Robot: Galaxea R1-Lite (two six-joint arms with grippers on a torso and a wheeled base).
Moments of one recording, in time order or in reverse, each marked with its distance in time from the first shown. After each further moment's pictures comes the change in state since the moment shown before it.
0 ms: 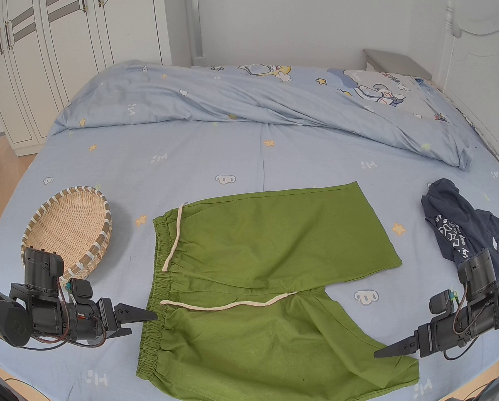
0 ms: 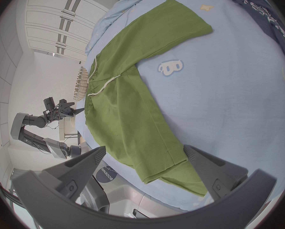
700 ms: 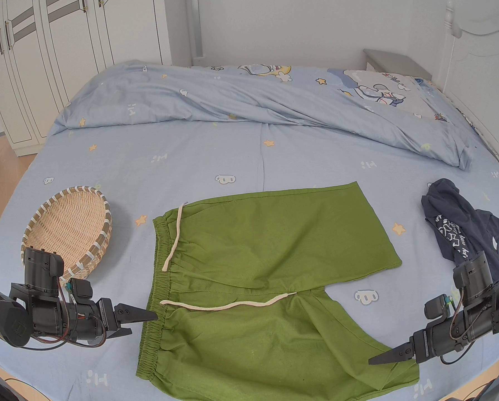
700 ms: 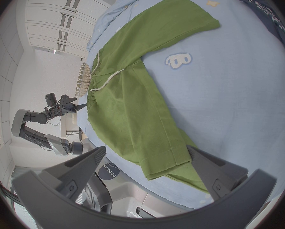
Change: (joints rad) left arm -0.001 0.000 0.000 0.000 0.000 0.000; right arm 0.061 -0.003 0.003 -0.001 -0.004 0.032
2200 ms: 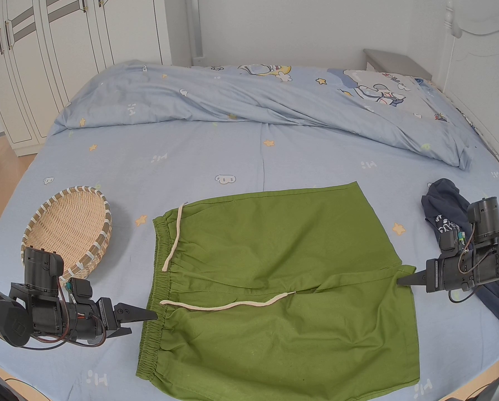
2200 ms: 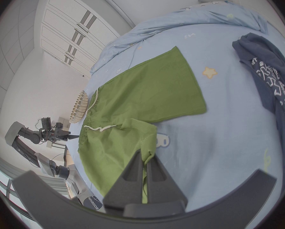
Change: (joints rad) left arm 0.002 0.000 -0.001 0.000 0.001 0.000; right arm -0.217 0.073 -0.279 -0.014 -0.014 -0.162
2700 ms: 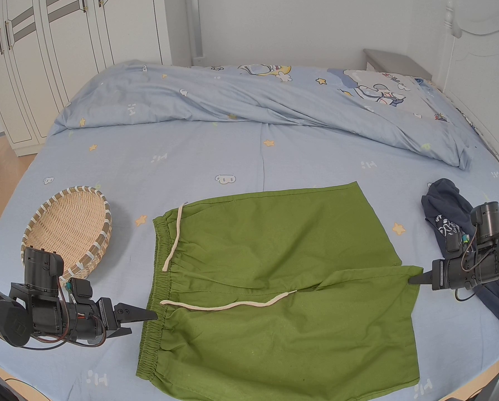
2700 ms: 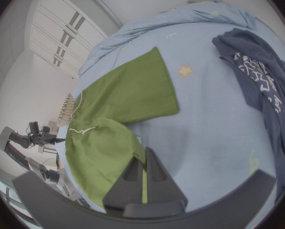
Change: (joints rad) left arm -0.001 0.000 0.000 0.000 0.000 0.000; right arm -0.122 0.073 -0.007 -0.001 -0.024 -0.075
